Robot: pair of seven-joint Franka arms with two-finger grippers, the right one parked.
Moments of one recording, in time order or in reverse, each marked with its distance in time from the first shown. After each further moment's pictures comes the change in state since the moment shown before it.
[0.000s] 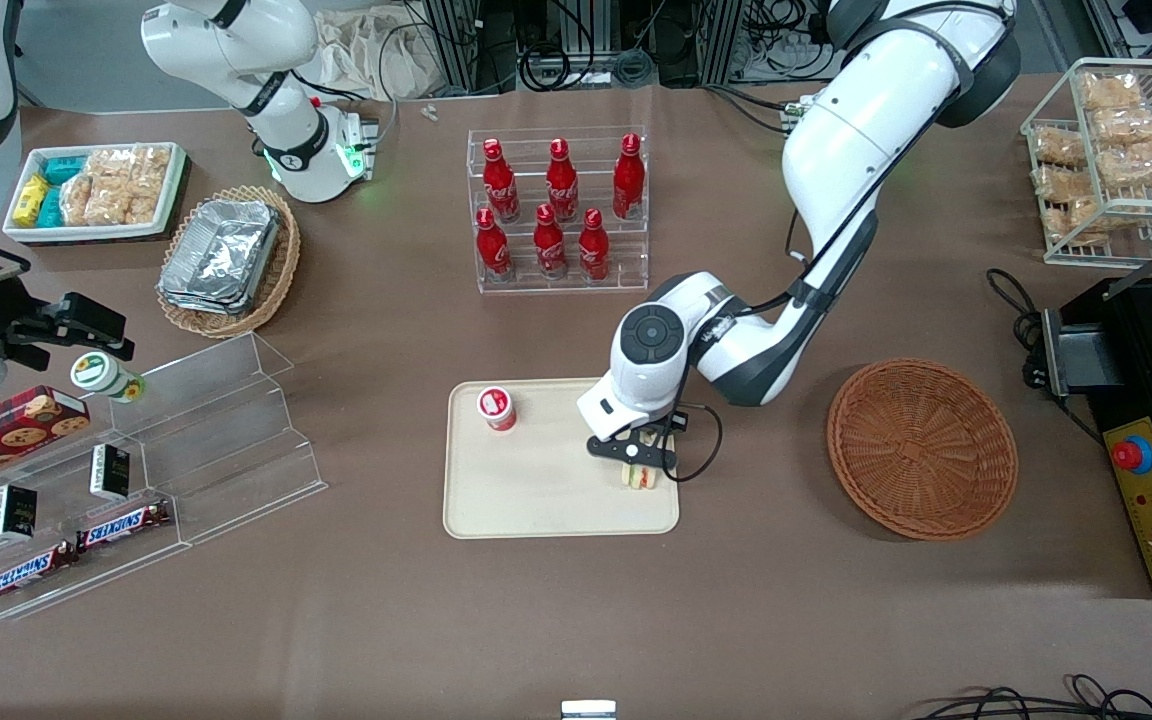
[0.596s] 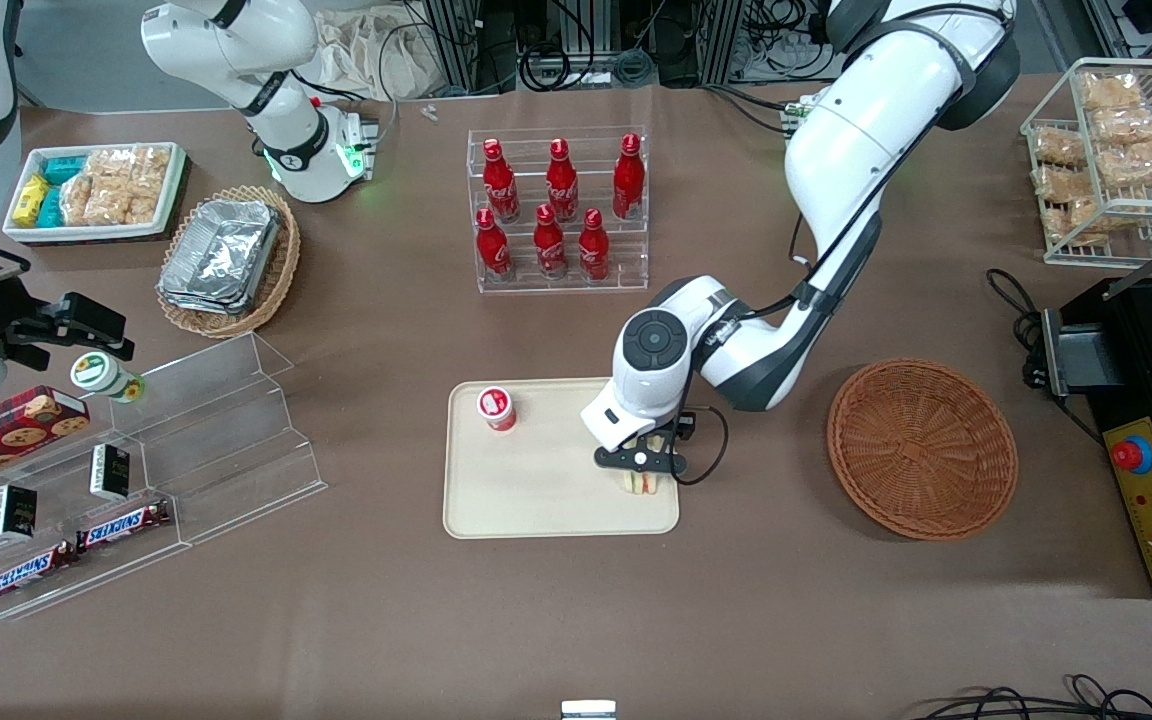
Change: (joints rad) arm 0.001 -0.013 0.002 0.039 -0.004 -0.093 -0.078
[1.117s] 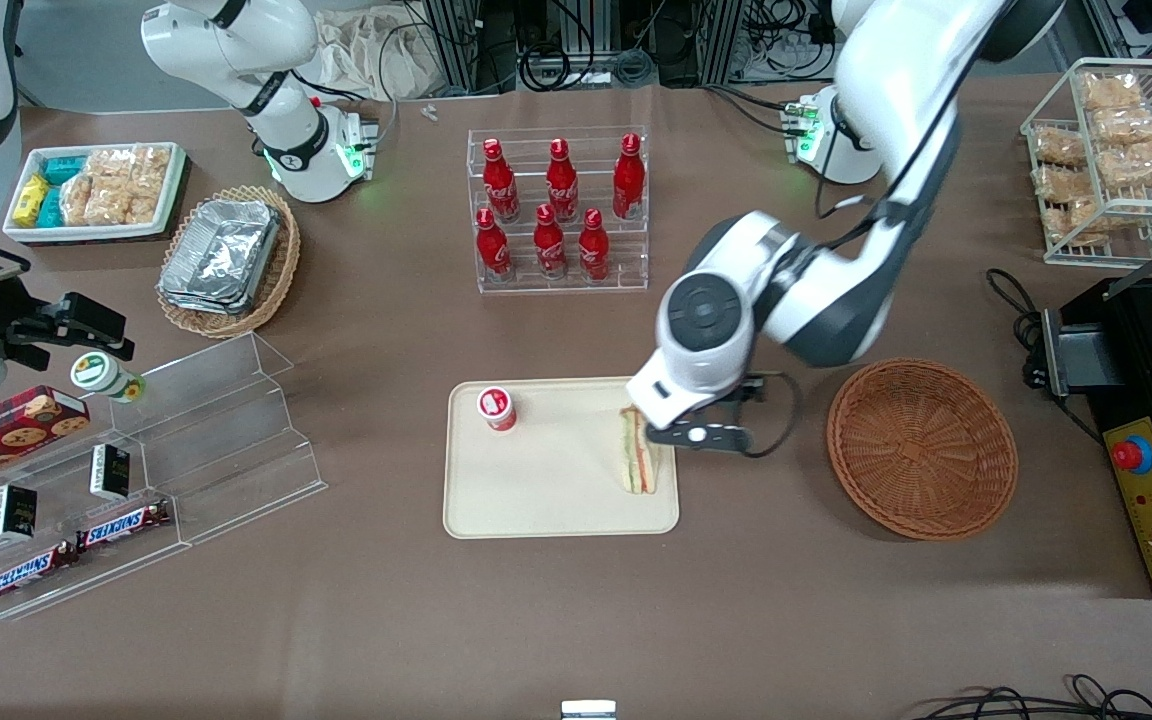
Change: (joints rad) arm 0.003 -0.272 0.118 0.026 -0.166 -0.413 0.237
